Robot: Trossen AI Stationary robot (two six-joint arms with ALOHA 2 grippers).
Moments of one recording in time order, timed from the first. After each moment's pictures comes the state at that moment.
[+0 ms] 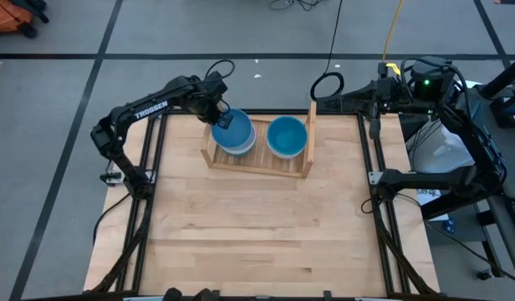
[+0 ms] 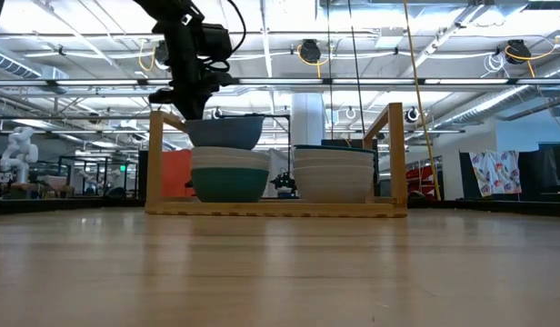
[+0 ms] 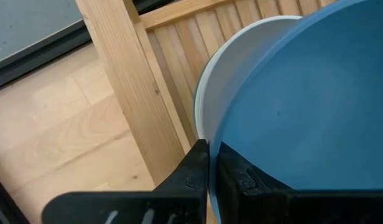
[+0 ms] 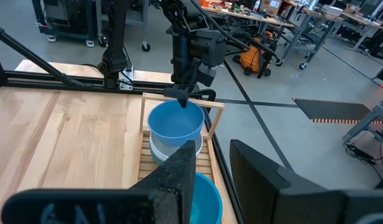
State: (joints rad) left arm 0.67 1.66 1.52 -1.13 0.00 -0.42; right arm -0.61 1.01 1.64 -0.98 -0.32 -0.35
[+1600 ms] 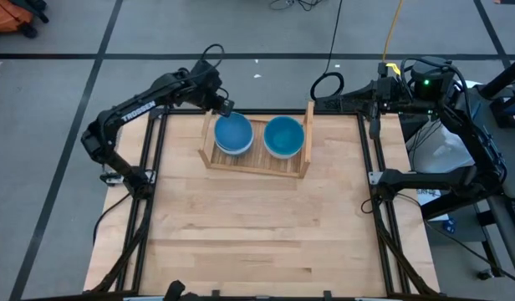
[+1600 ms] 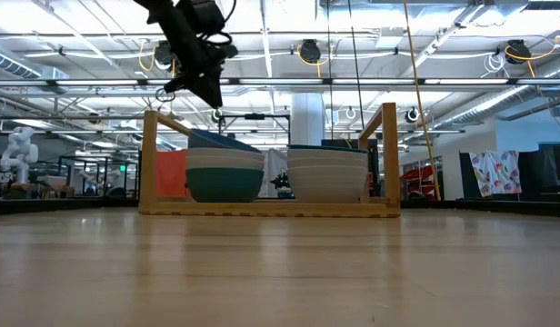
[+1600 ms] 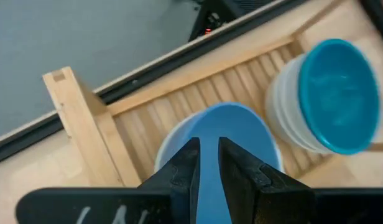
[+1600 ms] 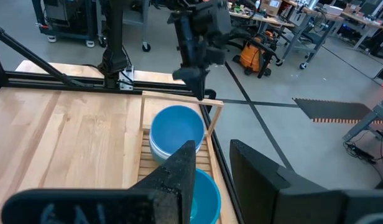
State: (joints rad) left arm 0.70 1.57 1.52 -0.89 0.05 -0.36; right arm -0.61 1.01 1.64 -0.98 -0.32 -0.35
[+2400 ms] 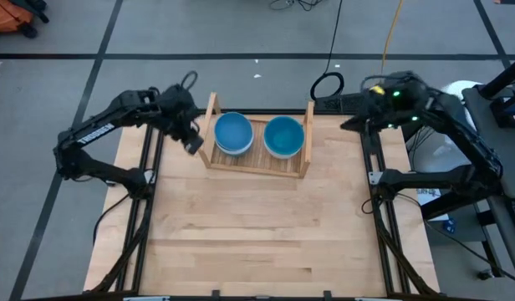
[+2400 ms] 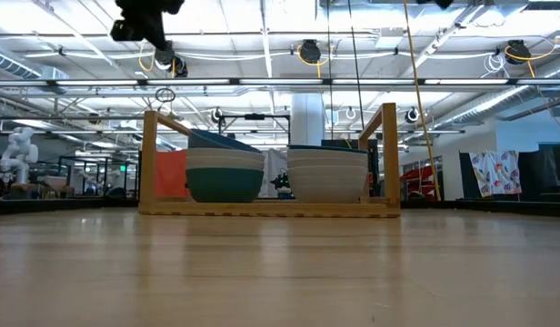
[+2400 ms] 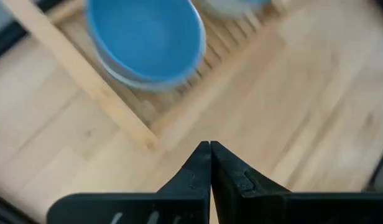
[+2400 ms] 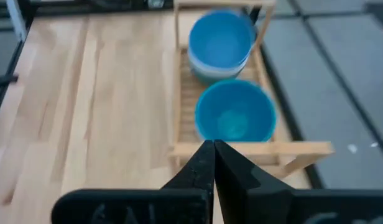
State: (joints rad) left arm 0.45 1.26 1.52 -1.32 0.14 -0.36; right arm -0.58 1.01 1.52 -1.23 -0.32 -0.31
